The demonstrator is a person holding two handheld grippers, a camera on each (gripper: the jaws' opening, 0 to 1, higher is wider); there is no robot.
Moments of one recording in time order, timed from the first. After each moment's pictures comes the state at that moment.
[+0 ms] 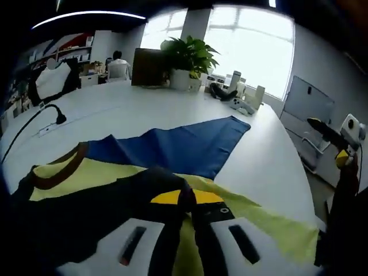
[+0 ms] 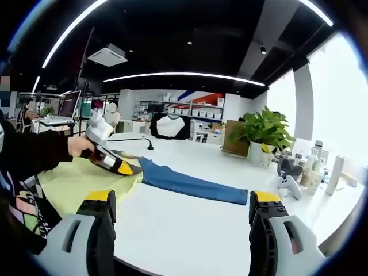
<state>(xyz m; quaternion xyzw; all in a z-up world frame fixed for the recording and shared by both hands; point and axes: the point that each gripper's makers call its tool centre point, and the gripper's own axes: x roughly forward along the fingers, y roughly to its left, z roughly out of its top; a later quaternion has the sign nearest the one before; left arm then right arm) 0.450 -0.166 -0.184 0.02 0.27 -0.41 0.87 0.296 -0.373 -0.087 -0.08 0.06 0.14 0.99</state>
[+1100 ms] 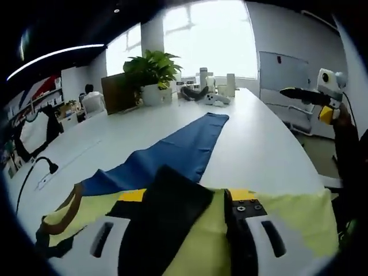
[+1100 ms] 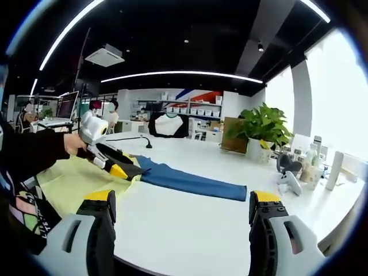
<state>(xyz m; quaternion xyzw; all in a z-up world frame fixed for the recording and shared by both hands) 0.442 -0.180 -0.172 0.14 0.19 -0.49 0.84 0.298 -0.378 -0.090 -0.07 0.07 0.14 0.99</state>
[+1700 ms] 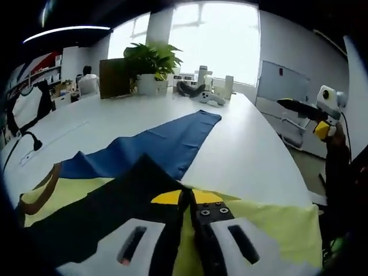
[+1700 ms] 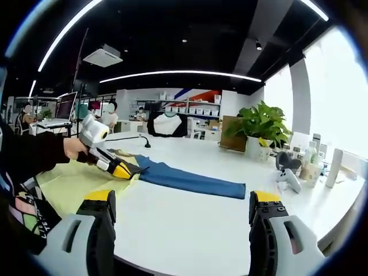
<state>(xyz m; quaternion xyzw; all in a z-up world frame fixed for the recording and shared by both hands) 0.430 -0.195 -0.179 0.07 0.23 -0.50 0.83 0.299 -0.381 -0.094 -0.06 0.07 0.13 0.99</state>
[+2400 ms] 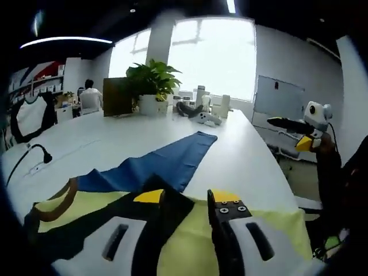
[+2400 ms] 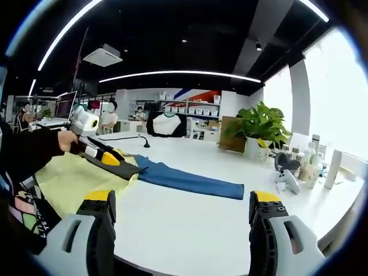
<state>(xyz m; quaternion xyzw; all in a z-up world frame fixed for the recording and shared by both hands) 0.415 -0.159 -0.127 0.07 0.15 -0.51 0.84 0.296 -0.382 -0.092 -0.07 0.07 0.13 0.99</state>
